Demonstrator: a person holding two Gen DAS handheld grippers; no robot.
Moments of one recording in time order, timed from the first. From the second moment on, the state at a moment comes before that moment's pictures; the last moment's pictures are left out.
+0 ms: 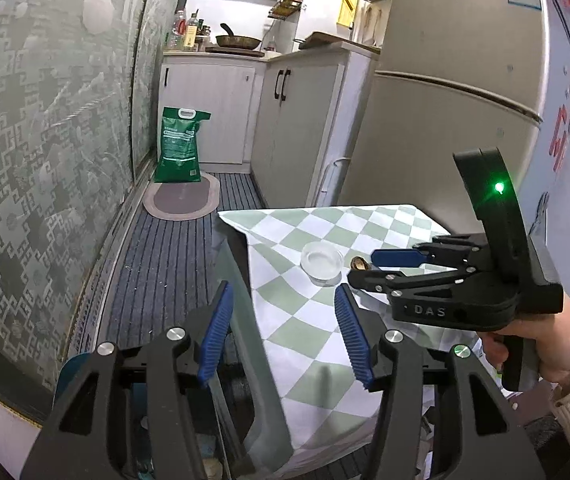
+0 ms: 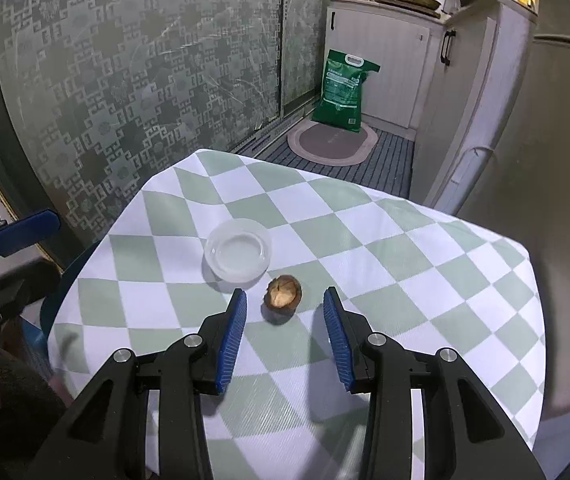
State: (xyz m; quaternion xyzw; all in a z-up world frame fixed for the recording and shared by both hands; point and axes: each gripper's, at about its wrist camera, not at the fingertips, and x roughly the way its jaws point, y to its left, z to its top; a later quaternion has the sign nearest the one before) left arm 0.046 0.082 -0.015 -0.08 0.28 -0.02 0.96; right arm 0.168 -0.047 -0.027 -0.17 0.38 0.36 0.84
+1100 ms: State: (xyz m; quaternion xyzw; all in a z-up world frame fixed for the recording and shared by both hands) left arm 0.139 0.019 -0.039 0.02 0.36 0.01 0.93; right arm 0.169 -0.137 0.013 -0.08 0.36 0.35 0.86
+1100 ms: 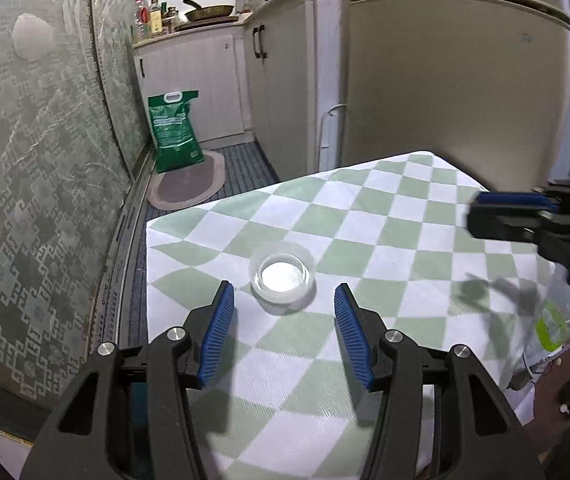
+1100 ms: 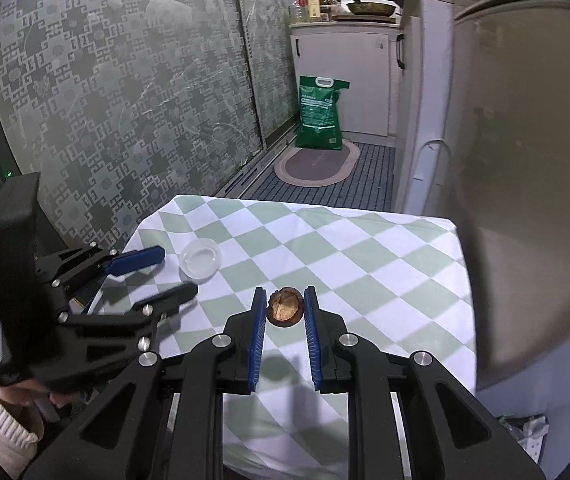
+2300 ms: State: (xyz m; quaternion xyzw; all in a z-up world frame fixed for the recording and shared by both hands) left arm 0.119 0.013 -0.023 -0.02 0.33 0.00 0.94; right arm 0.166 -0.182 0.019 -0.07 0.36 0.34 0.86
